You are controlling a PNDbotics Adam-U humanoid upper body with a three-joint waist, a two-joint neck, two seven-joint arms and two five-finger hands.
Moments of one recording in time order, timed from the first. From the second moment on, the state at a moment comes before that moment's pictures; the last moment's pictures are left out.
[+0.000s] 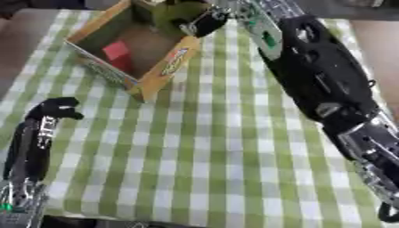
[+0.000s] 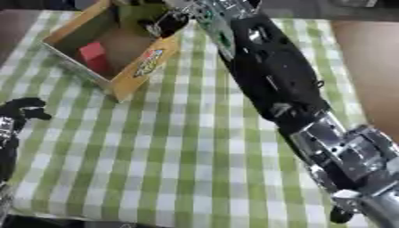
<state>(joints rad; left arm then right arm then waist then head) -0.12 0.17 -0.02 -1.71 -0.11 -0.25 -0.04 -1.27 -0.07 0.25 -0.90 1.16 -0.38 0.19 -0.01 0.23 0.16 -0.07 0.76</state>
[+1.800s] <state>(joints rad) -0.11 0.18 0.00 -1.72 -0.12 -0.25 -0.02 -1.04 -0.24 0.26 -1.41 0.77 -0.29 0.11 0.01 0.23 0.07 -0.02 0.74</state>
